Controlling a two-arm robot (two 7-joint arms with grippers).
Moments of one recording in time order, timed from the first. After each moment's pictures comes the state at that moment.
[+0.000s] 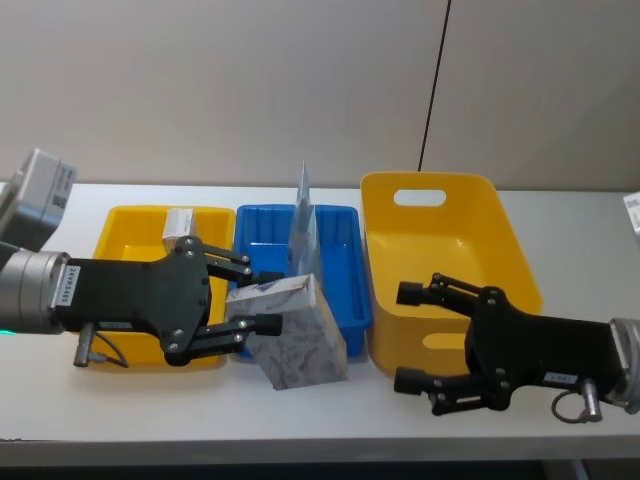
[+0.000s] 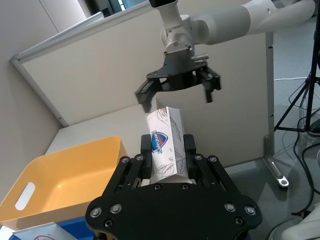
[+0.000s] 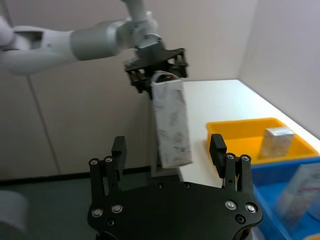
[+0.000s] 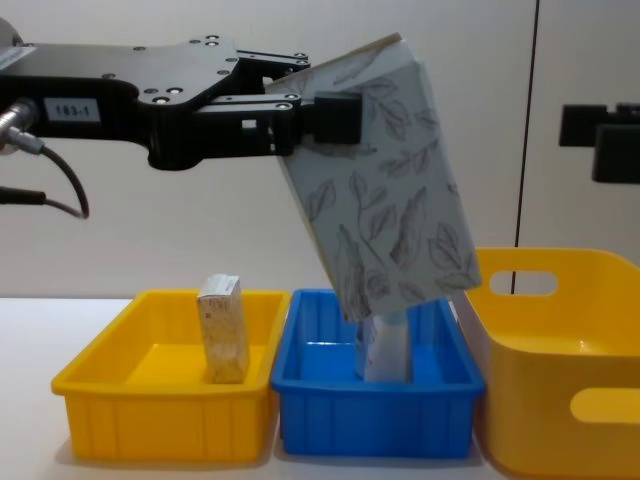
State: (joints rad) left arm -0.59 0.58 0.51 -1.54 -0.62 -0.11 -1.28; right arm 0.17 0.75 -0.26 -1.80 0.73 0.11 1.06
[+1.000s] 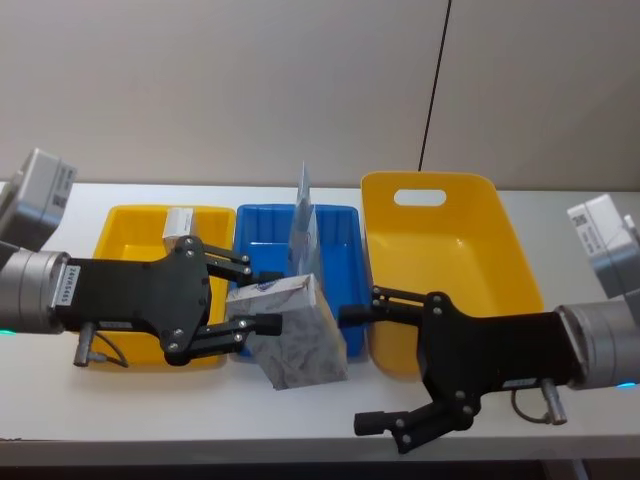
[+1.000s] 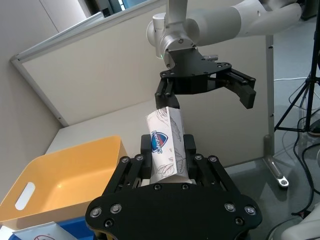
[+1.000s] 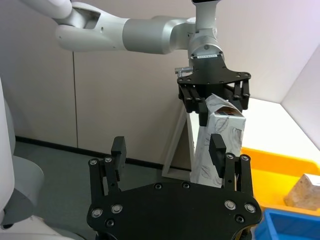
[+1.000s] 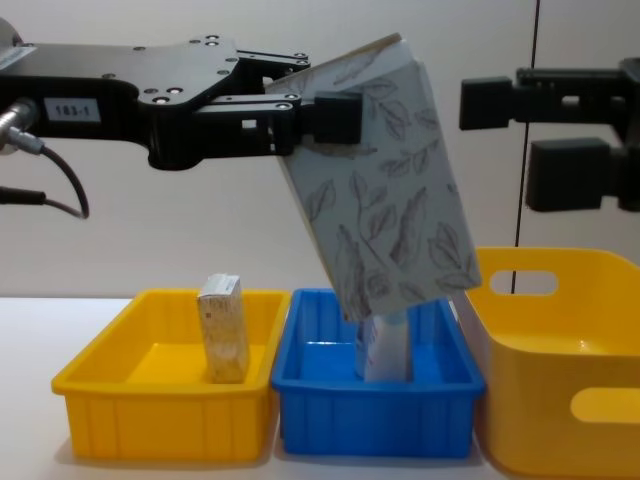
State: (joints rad) left arm -0.59 0.58 0.51 -1.54 -0.62 -0.11 -1.28; right arm 0.35 0.71 -0.41 -1.76 0.65 0.03 1.20
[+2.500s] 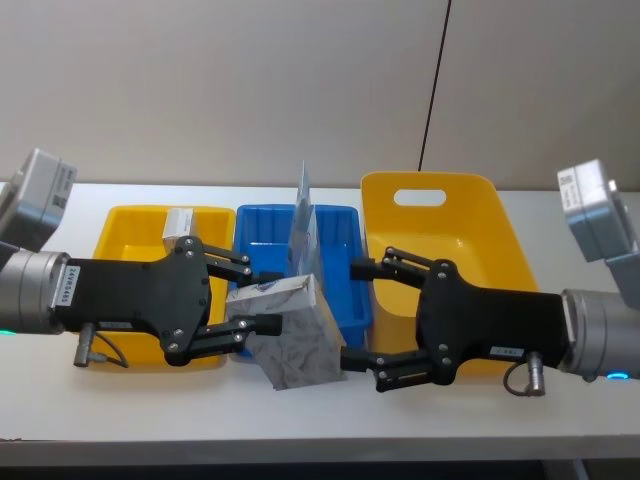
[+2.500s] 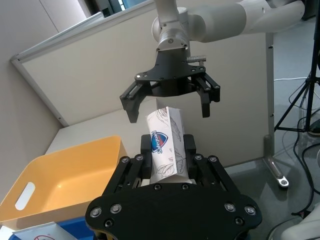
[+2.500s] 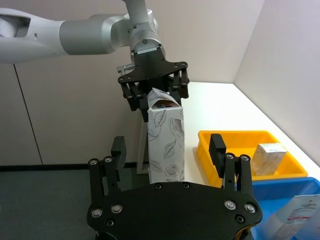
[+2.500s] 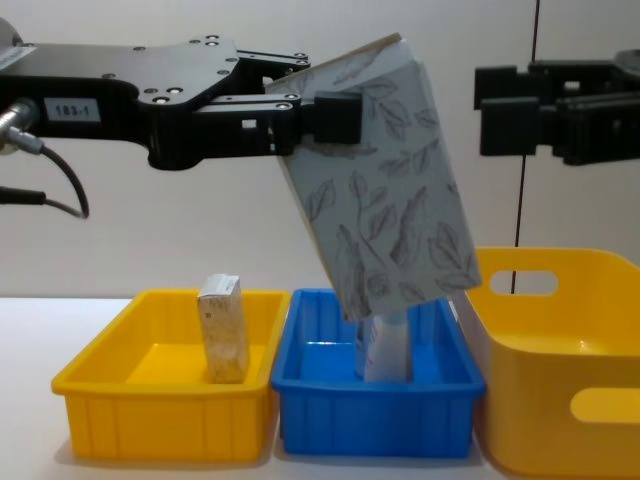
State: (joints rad) left arm -0.59 0.58 0.51 -1.54 -0.62 -0.11 -1.28; right arm 0.30 0.74 -0.38 -1.82 0.66 0.11 0.95
